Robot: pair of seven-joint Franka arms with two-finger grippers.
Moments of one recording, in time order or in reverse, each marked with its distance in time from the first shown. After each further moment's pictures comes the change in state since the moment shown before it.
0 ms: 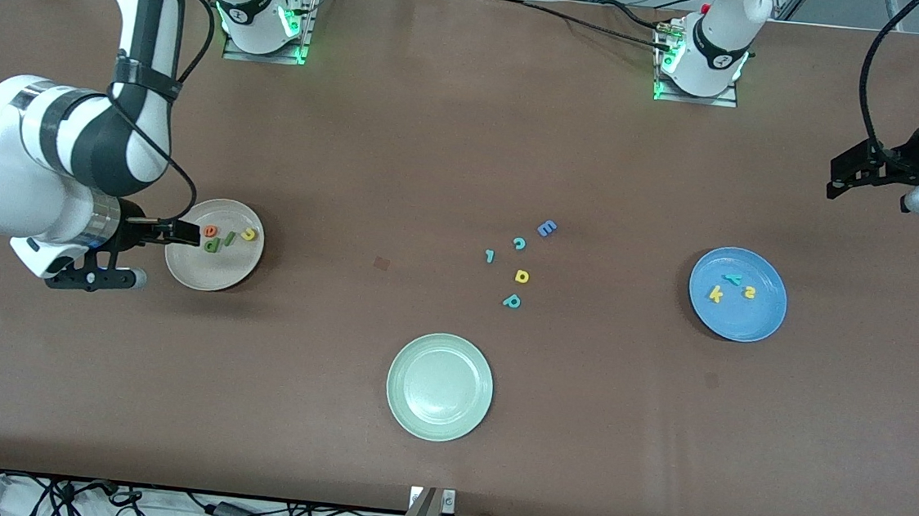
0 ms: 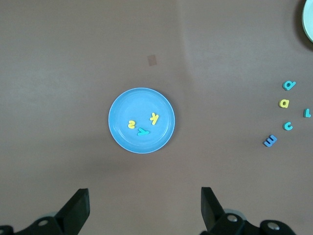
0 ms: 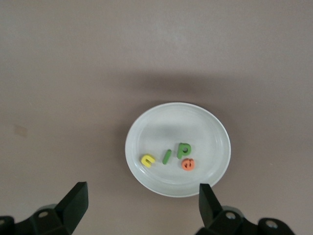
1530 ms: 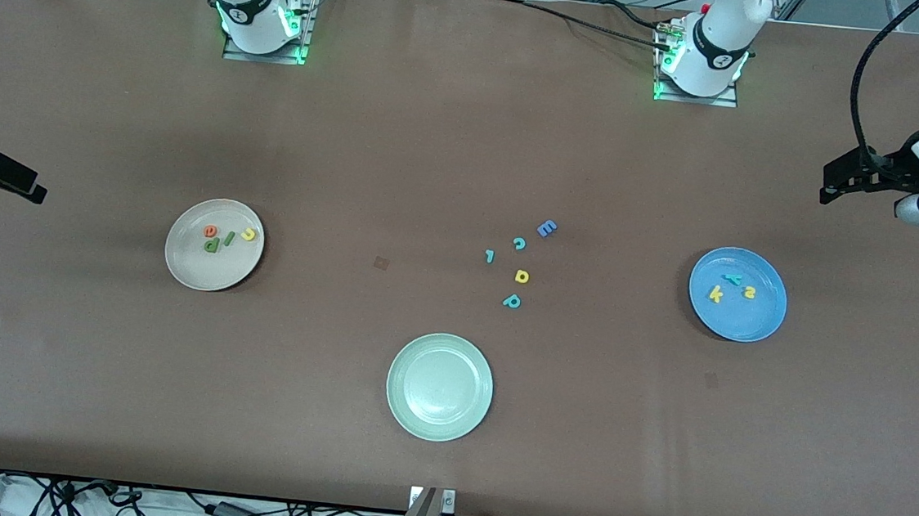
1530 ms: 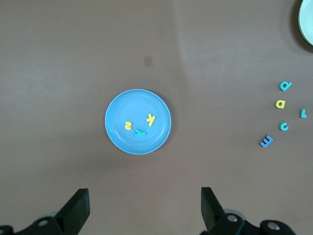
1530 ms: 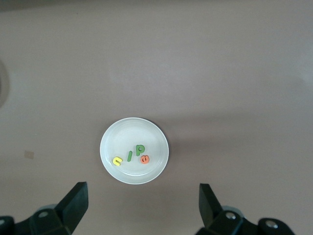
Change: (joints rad) left arm -0.016 0.040 -0.004 0.049 0.000 -0.024 -0.009; right arm -0.870 -0.405 0.934 0.167 -0.540 -0.064 0.293
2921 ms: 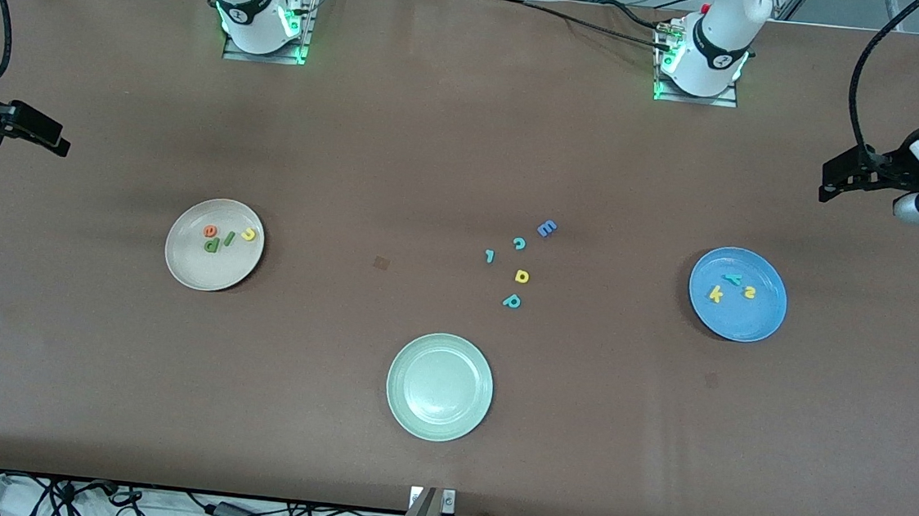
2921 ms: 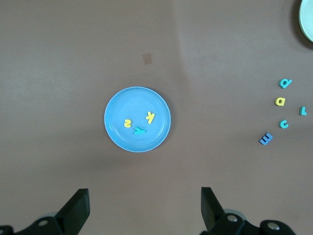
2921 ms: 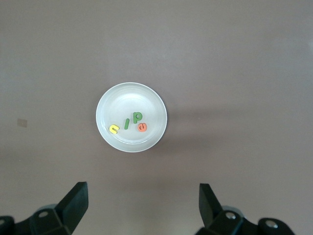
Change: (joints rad) left arm -0.002 0.000 0.000 0.000 0.000 -0.010 0.000; right arm -0.007 -0.182 0.027 -0.236 -0.035 -0.013 0.008
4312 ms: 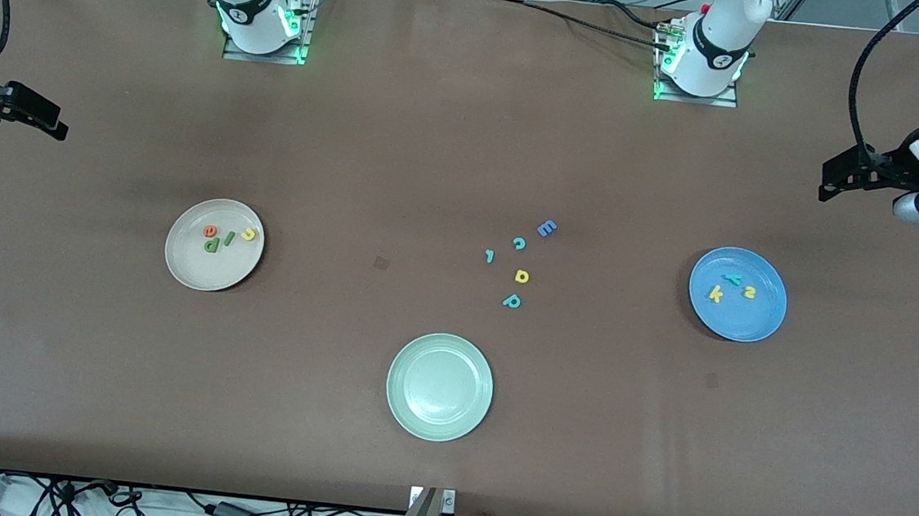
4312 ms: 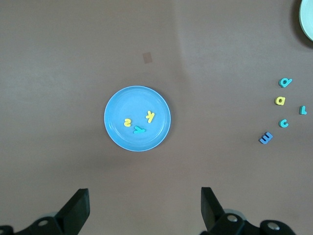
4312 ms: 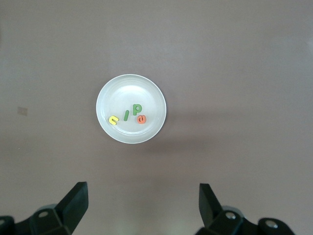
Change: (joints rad) left arm 0.000 0.000 0.000 0.000 0.000 -0.003 0.000; right arm 0.000 -0.033 0.001 -0.015 -0.008 -0.029 -0.034
